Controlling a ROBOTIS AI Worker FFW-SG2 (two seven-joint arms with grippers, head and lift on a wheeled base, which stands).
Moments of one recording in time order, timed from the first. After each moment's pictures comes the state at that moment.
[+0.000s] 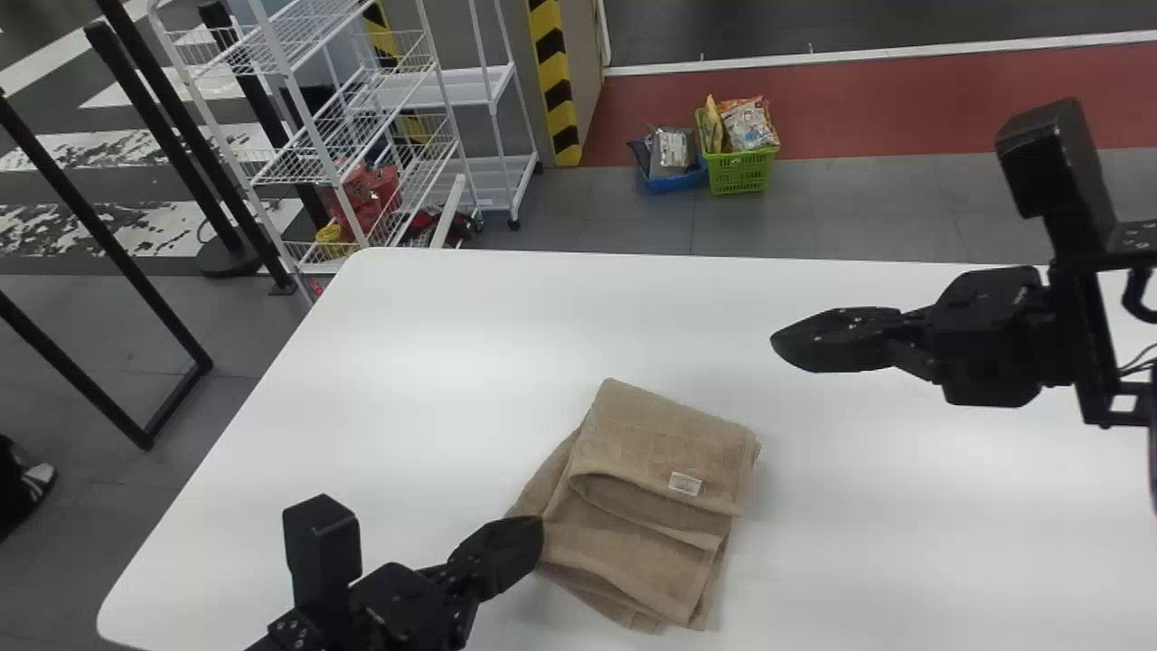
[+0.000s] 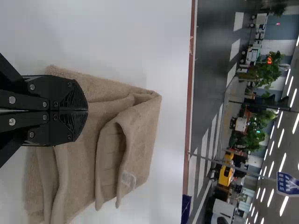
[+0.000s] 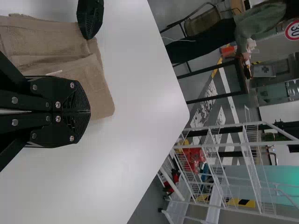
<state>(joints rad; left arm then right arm) 0.58 0.05 0.24 -2.14 0.06 0.46 -0.68 -0.20 0.00 0.14 -2.04 0.53 1.03 1.36</state>
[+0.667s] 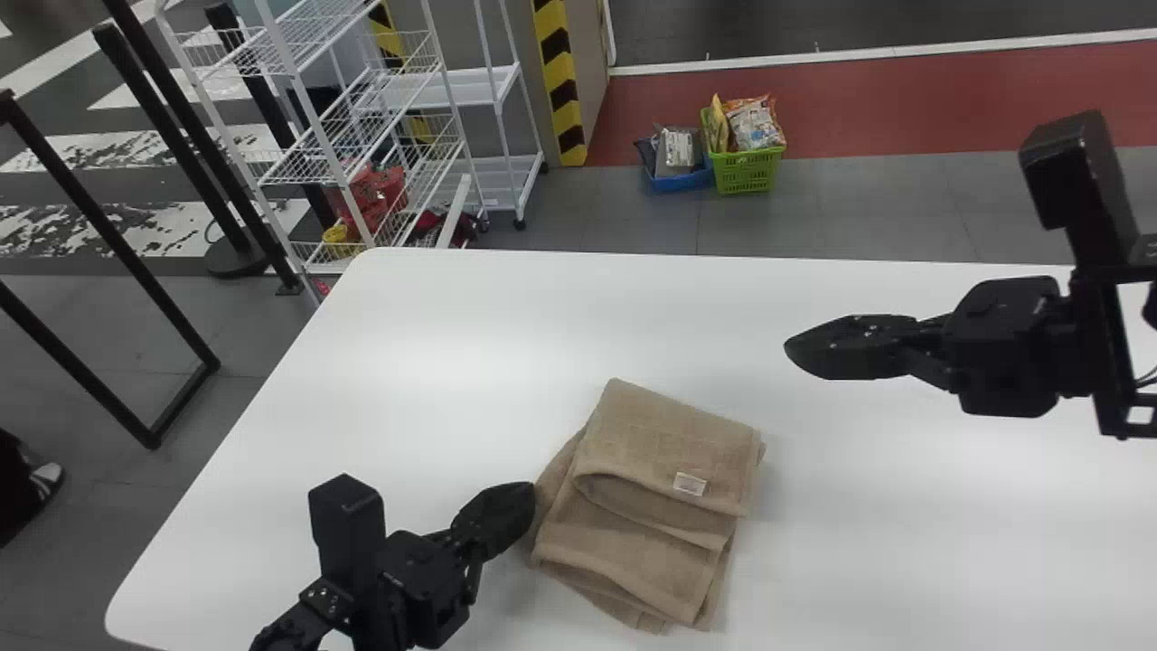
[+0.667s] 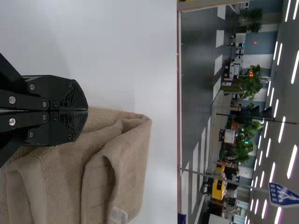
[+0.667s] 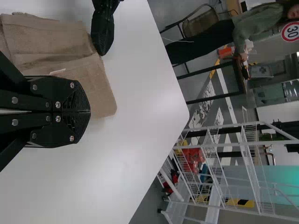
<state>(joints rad) 0.46 0.05 0.24 -1.95 0.00 0.31 -0.61 -0.18 0.00 0.11 -2.02 0.51 1.00 1.36</state>
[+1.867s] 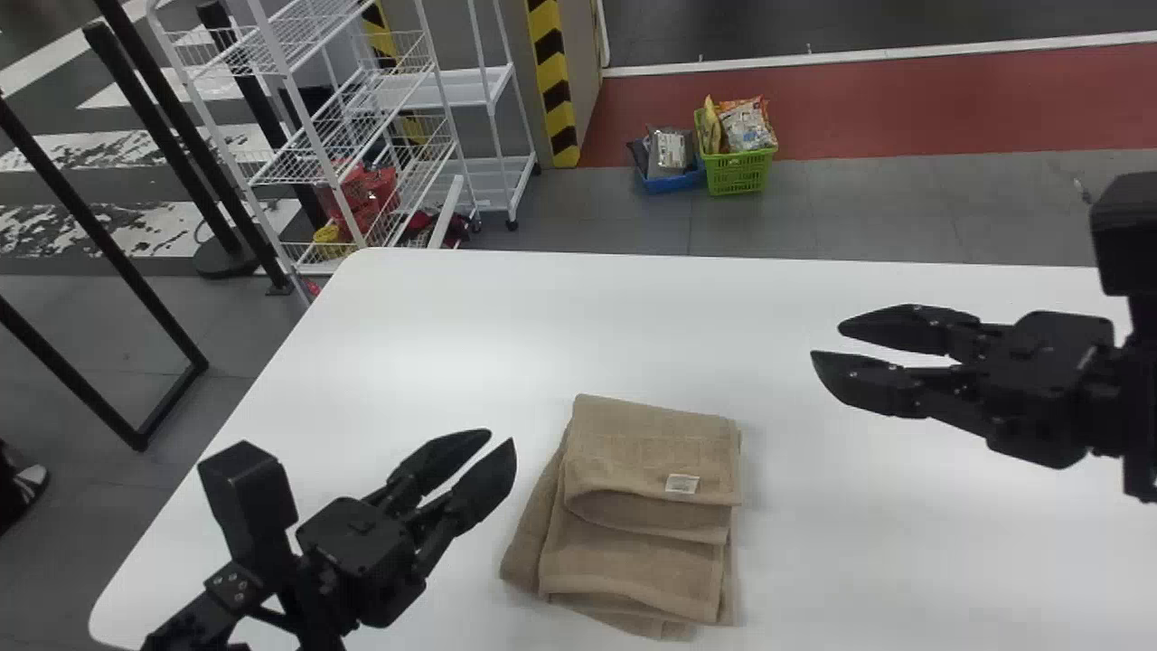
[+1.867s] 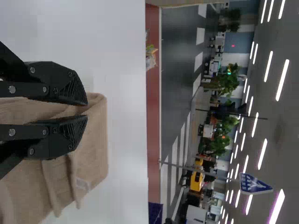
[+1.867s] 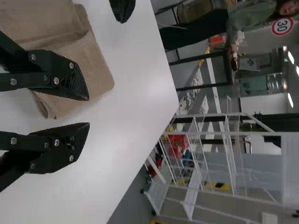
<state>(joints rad) 0.56 0.04 0.29 -2.26 0.15 0.45 -0.61 0.03 0.00 0.01 -2.15 0.36 0.77 1.08</state>
